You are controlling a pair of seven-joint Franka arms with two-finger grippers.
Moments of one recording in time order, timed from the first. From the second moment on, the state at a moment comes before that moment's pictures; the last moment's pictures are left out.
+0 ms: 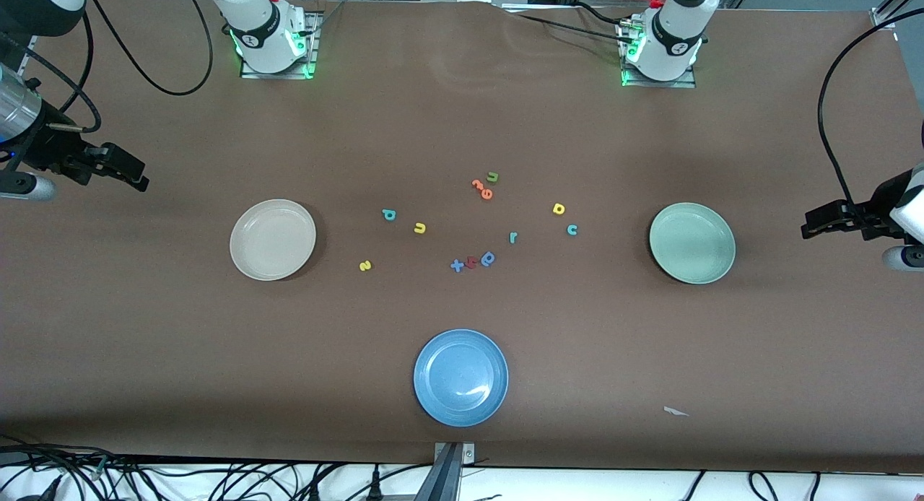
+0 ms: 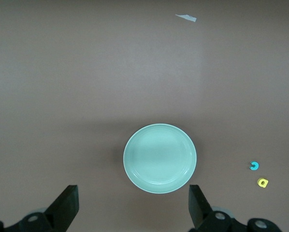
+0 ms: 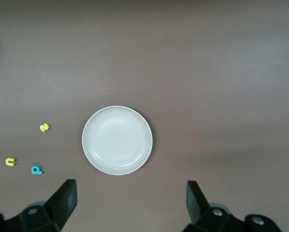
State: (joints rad) left arm 0.05 0.26 0.04 -1.45 -0.03 1.67 0.10; right arm 0.06 0.00 -0.05 -1.73 0.01 1.78 0.12
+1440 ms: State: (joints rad) left arm 0.08 0.29 0.04 -1.45 -0.05 1.67 0.10; right arm 0.12 0.07 0.13 -1.73 0.01 1.70 0.38
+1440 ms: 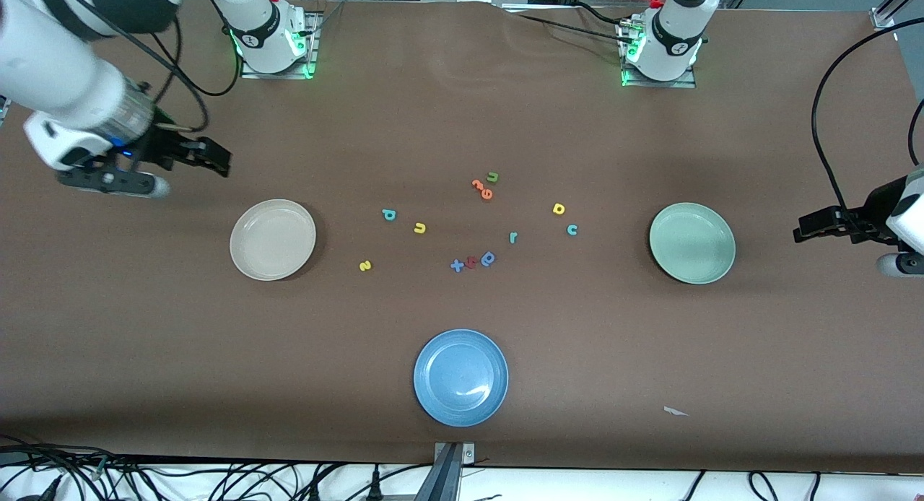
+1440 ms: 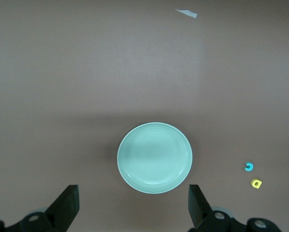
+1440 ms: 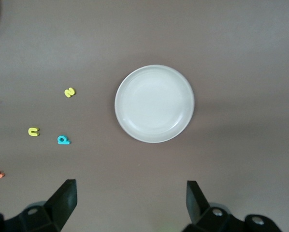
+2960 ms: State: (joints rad) left arm -0.21 0.28 -0.08 -1.89 -0.18 1.96 -0.34; right arm 0.36 0.59 0.13 -1.75 -0.09 2.26 1.31
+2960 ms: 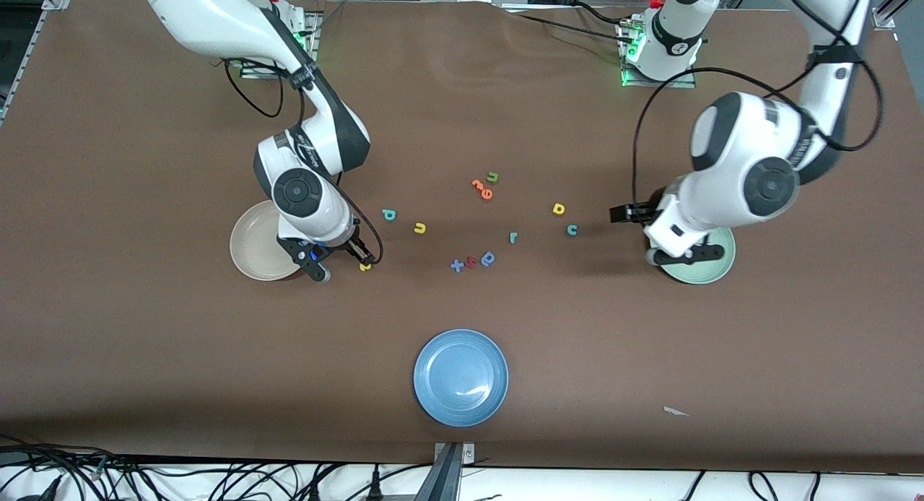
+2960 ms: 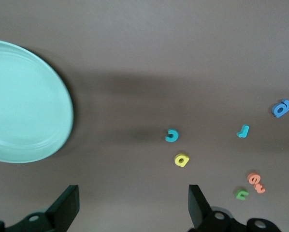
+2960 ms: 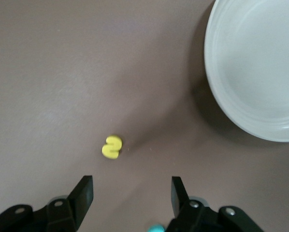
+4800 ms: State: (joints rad) left arm -0.30 0.43 -0.22 -2.24 -0.17 2.60 -0.59; right arm 0.36 0.71 0.11 -1.65 -0.16 2.32 1.37
